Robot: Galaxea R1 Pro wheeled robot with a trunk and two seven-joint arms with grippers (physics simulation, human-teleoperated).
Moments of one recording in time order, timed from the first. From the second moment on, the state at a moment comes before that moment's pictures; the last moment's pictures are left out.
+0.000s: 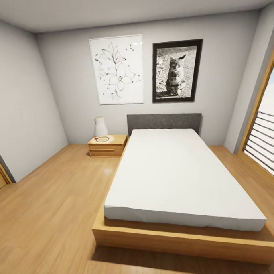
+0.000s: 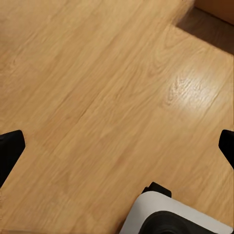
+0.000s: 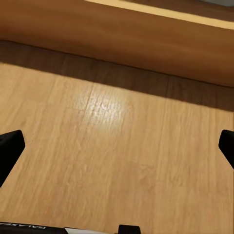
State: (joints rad) left arm 0.00 0.08 0.25 -0.03 0.26 -0.70 -0.01; right arm -0.02 0.05 0.10 -0.11 0.09 -0.76 -0.14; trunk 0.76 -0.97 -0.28
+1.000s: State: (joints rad) left arm 0.00 0.06 0.26 -0.02 0.26 -0.89 -0.01; right arm -0.02 0.05 0.10 -0.11 0.09 -0.77 -0.14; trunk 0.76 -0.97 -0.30
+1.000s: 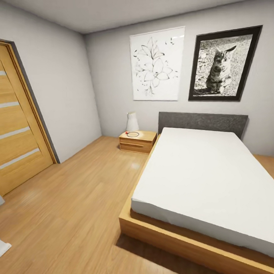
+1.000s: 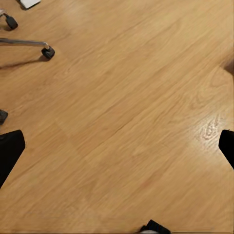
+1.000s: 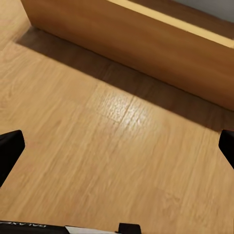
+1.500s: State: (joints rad) left arm 0.00 0.06 0.26 -0.02 0.26 -0.86 -0.01; right arm -0.02 0.05 0.10 -0.11 0.09 -0.77 -0.14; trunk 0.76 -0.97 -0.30
